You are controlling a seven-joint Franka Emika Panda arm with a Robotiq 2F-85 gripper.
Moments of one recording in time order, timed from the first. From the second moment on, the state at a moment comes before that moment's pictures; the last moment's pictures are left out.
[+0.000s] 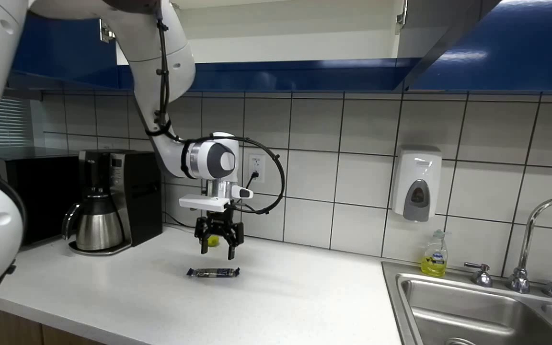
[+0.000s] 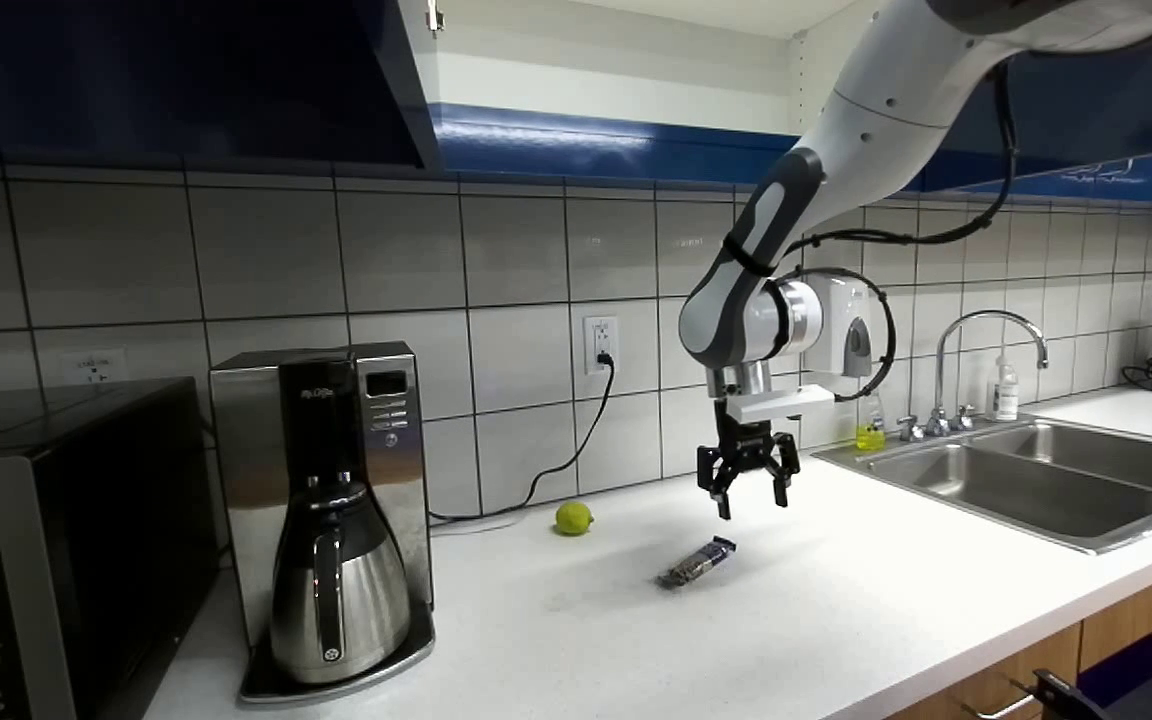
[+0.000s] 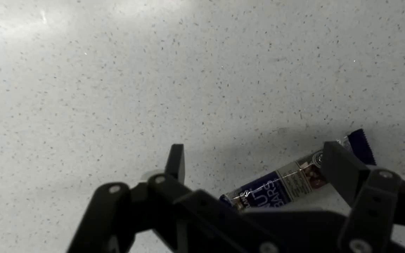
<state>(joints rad) 0.00 0.33 -0.03 -2.17 -0.05 2.36 0.07</state>
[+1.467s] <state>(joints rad) 0.05 0.57 -0.03 -1.97 -0.05 2.36 0.07</state>
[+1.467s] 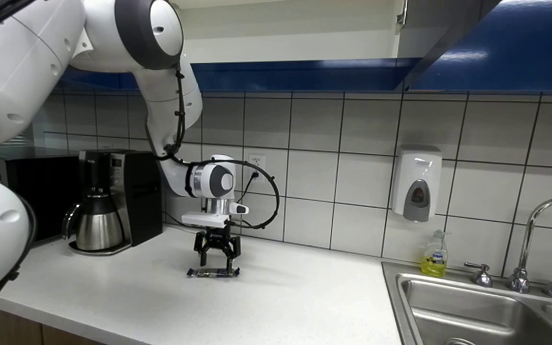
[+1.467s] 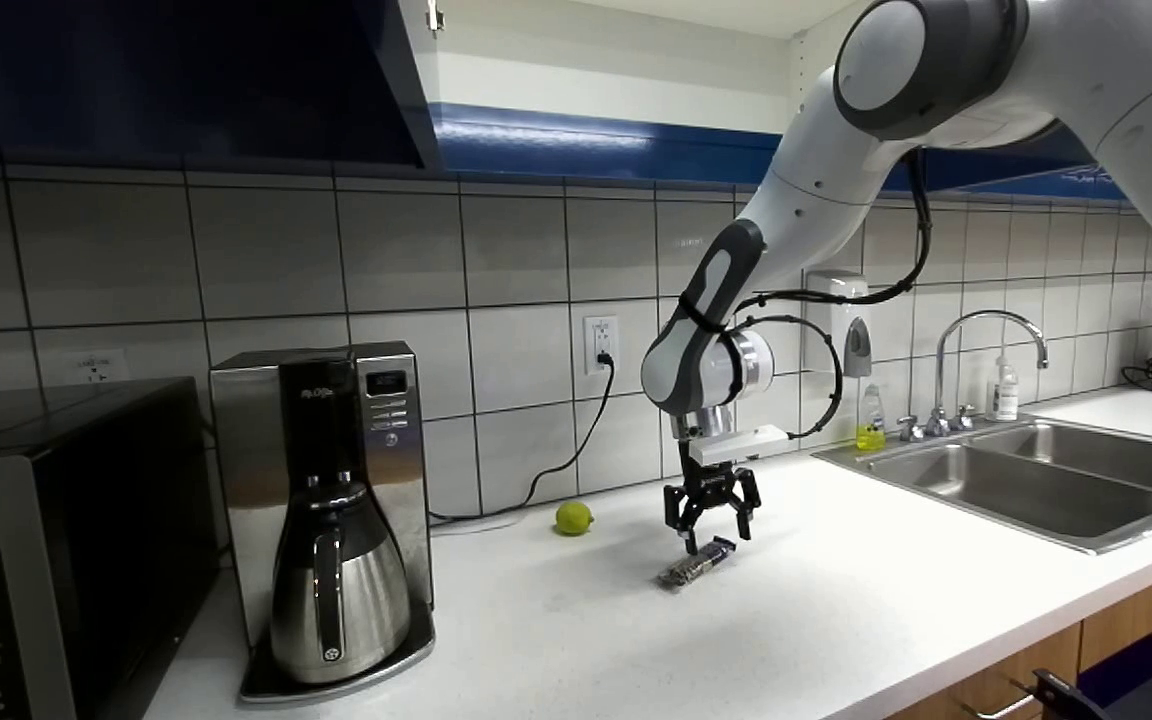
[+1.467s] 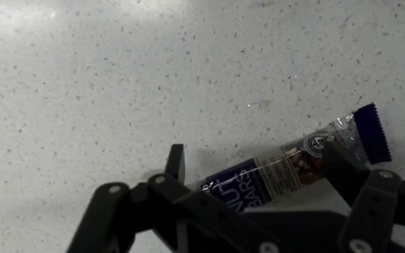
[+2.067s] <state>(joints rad) 0.05 0.57 -0.04 -1.97 0.02 2.38 0.23</state>
